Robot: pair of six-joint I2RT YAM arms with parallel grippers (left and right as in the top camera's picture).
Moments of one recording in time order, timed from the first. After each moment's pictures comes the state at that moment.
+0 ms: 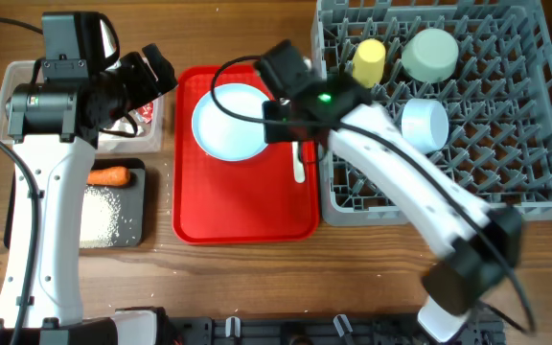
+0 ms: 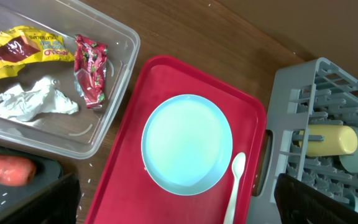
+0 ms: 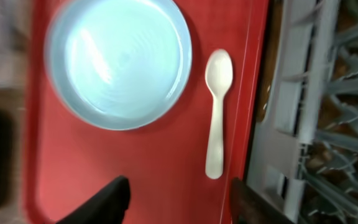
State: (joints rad) left arm -0.01 1.49 1.59 -1.01 0.12 -0.49; right arm 0.68 1.89 1.76 -1.07 0.10 0.53
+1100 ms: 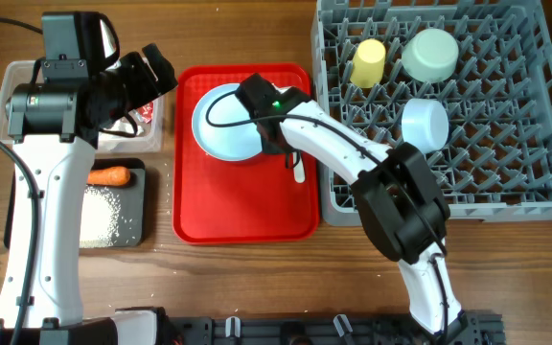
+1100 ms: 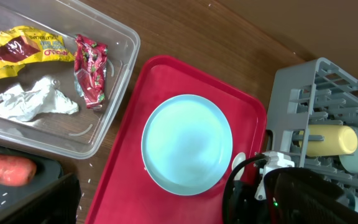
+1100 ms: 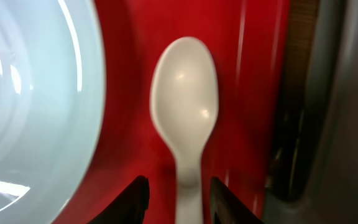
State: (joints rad) left arm -0.01 1.49 1.59 -1.01 0.12 -0.49; right arm 0.66 2.22 1.71 -0.90 0.29 0.54
